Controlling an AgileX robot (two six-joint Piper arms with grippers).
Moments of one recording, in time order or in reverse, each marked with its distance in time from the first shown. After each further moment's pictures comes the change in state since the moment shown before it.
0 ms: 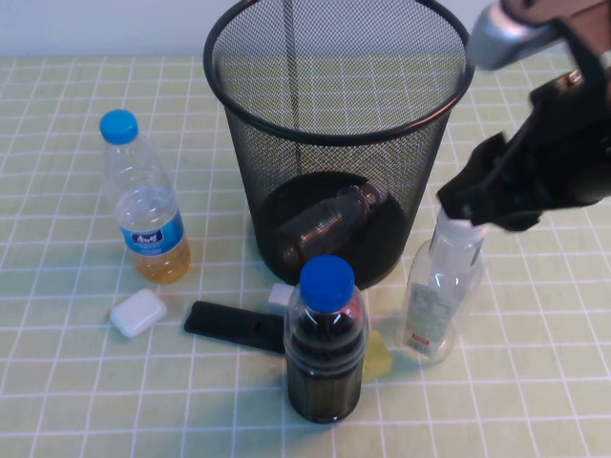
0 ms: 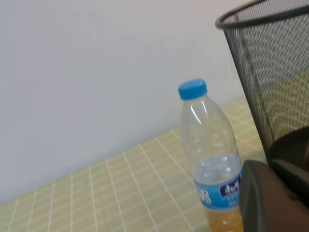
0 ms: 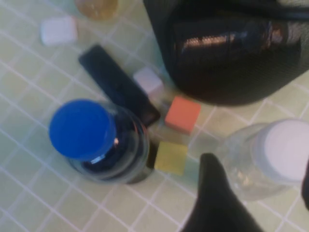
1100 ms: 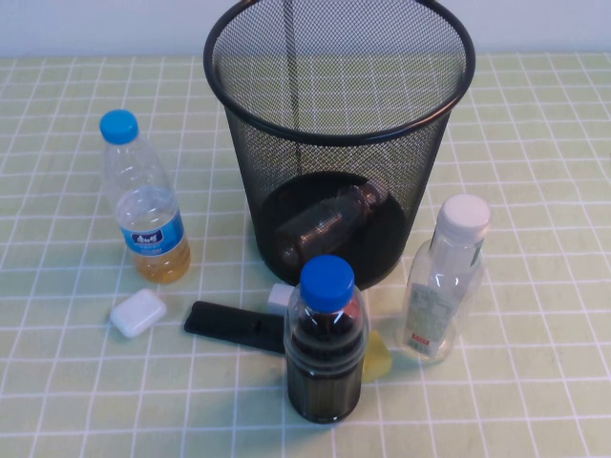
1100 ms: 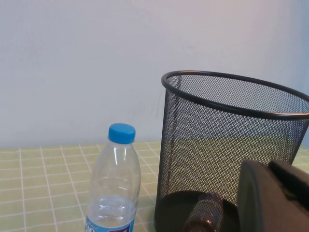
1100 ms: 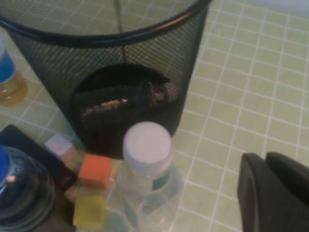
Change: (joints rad) right arm -0.135 -0.385 0.359 -0.193 -0.310 0.131; left arm -0.042 0.064 -0.206 -0.486 0.148 -0.002
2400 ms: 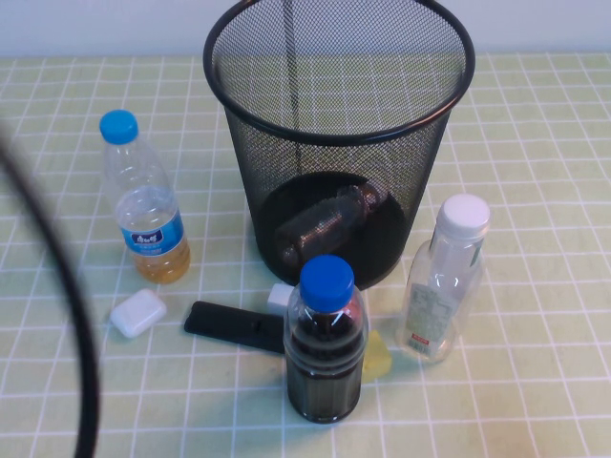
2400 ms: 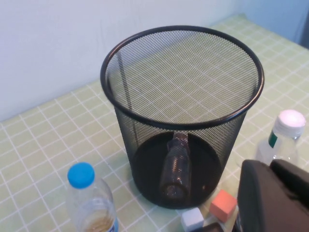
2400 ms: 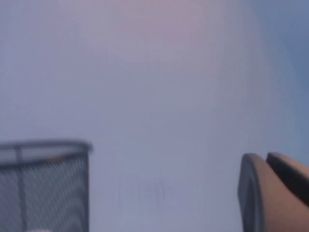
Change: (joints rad) right arm -0.407 -0.912 1.027 -0.191 -0.999 0.264; left arm 0.000 0.702 -1.071 0.175 0.857 0.006
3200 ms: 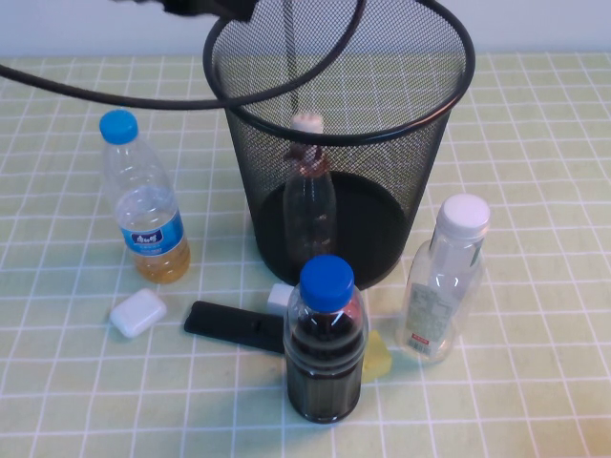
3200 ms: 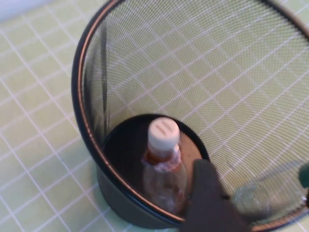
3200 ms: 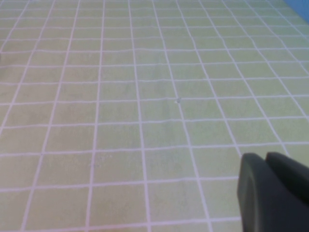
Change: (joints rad) right arm 0.000 0.000 -0.002 0.029 0.658 -0.097; left arm 0.000 0.765 -0.542 -0.107 0.136 -0.035
